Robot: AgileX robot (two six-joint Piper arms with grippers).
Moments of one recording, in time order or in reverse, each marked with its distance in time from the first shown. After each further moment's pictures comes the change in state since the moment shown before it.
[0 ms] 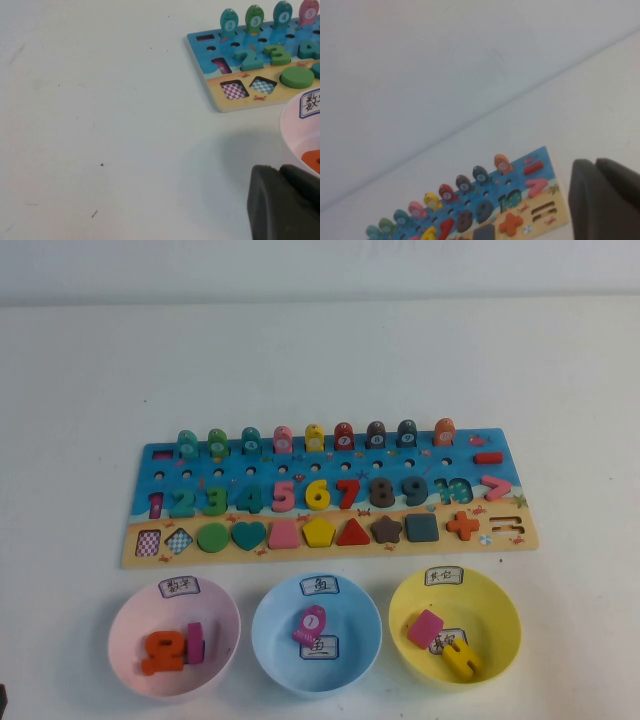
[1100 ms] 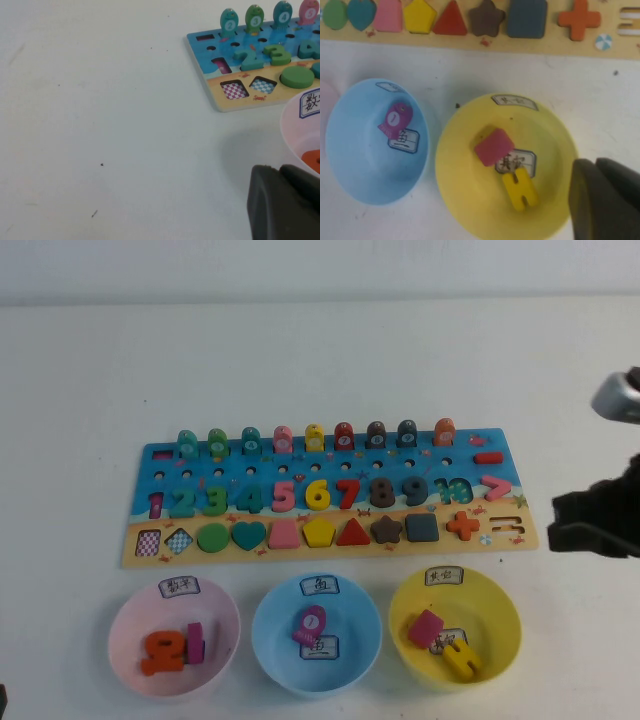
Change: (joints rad) right arm 0.119 1.270 -0.939 -0.264 0.784 0.002; left arm 0.000 0.000 0.000 0.000 0.001 0.000
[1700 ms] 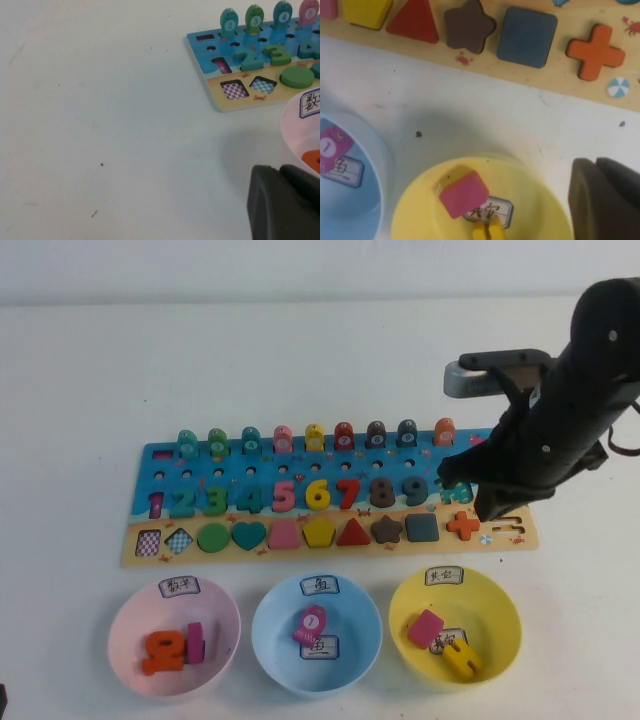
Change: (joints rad) right arm 0.185 0.489 -0.497 -0.314 0.221 0.232; left arm 0.000 0.000 0.000 0.000 0.000 0.000
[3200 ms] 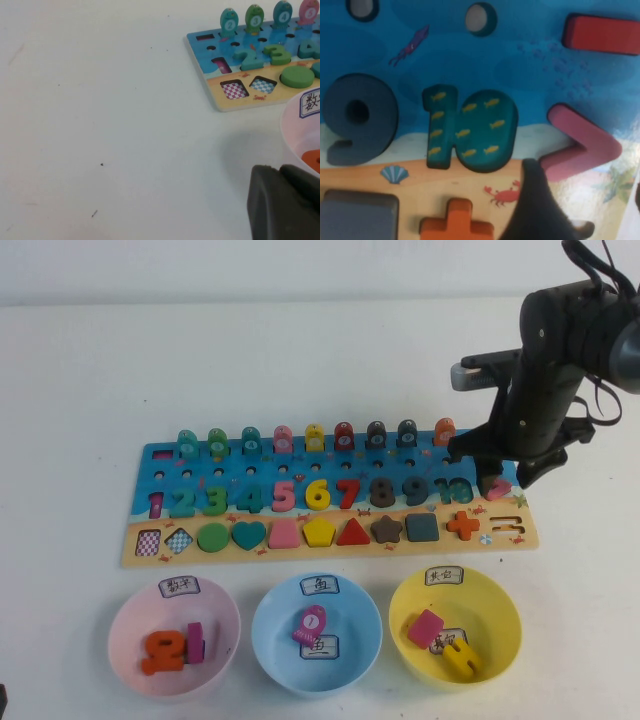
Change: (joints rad) right arm -0.096 0.415 -0.388 -0.182 0.083 0.071; left arm 0.000 0.000 0.000 0.000 0.000 0.000
